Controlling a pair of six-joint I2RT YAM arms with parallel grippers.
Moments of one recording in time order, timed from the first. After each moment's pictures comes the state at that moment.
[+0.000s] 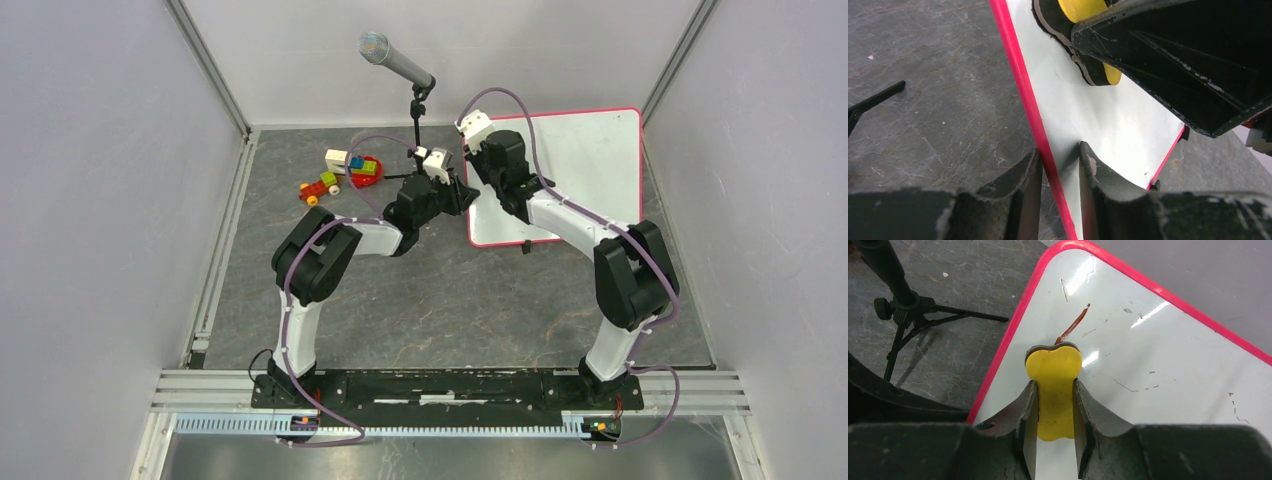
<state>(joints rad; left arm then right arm) -0.63 2.08 1.15 0.81 0.15 -0.43 0.48 1.78 1.29 0.10 0.21 -0.34</state>
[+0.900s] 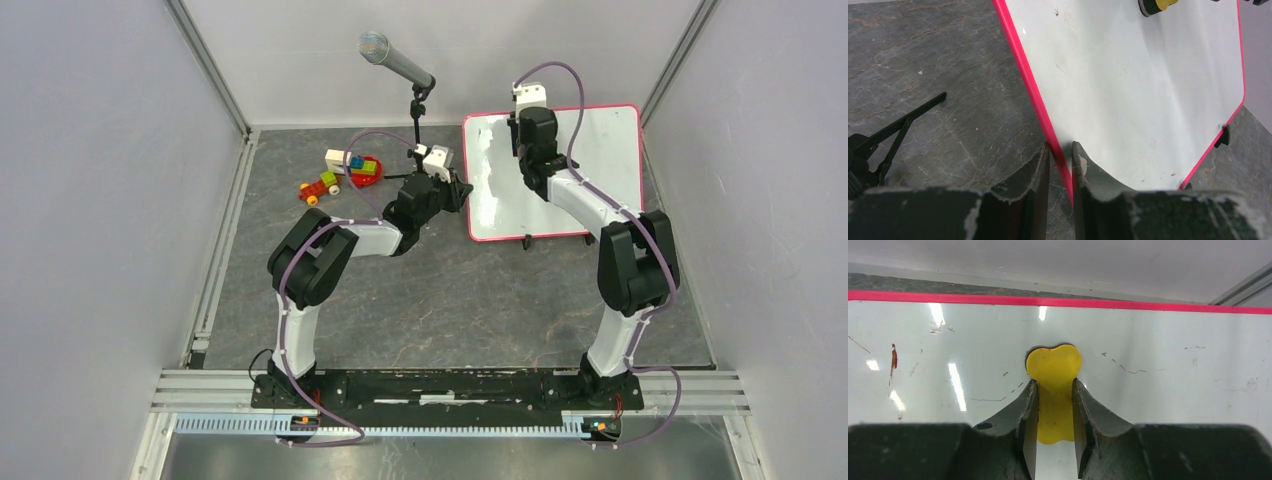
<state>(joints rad) -0.65 2.04 1.15 0.76 0.04 -0.33 0.33 1.85 1.41 0.10 0.41 -0.08</state>
